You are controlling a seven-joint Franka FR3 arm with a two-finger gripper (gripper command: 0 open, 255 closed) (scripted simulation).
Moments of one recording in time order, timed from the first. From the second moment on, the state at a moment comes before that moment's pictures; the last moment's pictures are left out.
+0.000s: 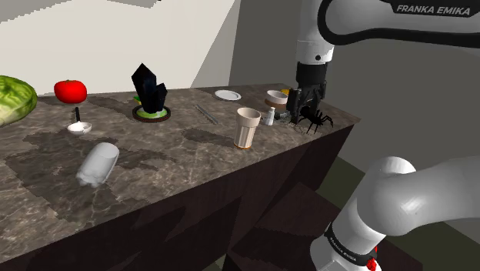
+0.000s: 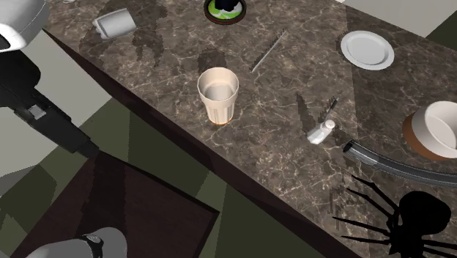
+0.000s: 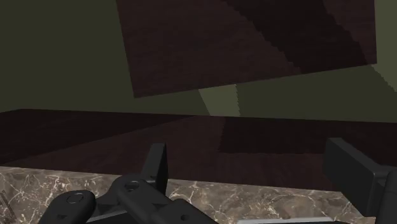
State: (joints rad) arm 0.00 -0.79 0.04 -2.42 -0.11 1.47 0.16
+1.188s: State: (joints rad) arm -0.03 -0.24 -0.02 -2.21 -0.12 1.90 0.16
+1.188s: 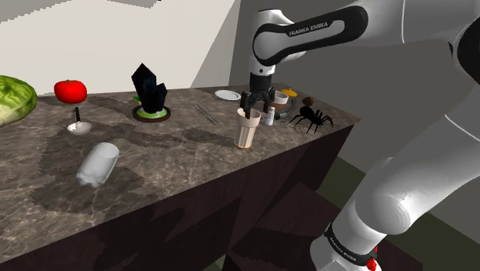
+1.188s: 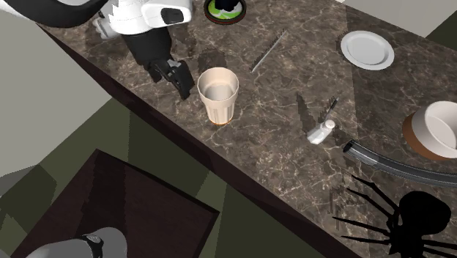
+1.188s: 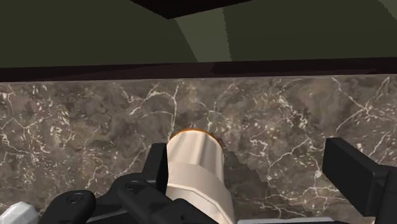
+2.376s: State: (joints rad) arm -0.05 0.09 -0.05 -2.04 -0.10 2.11 0.14
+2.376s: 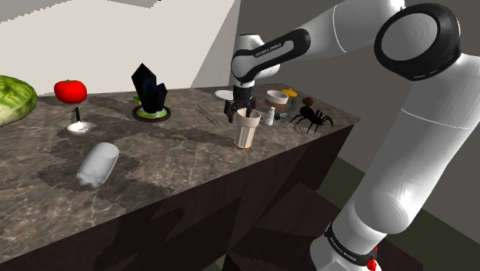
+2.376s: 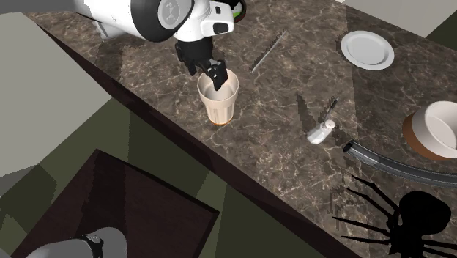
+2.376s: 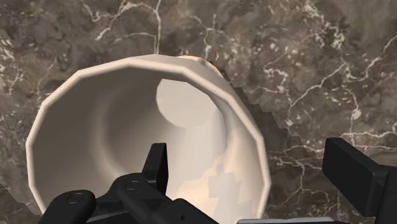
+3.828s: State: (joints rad) arm -0.05 0.07 -0.05 -1.99 -0.10 2.04 0.13
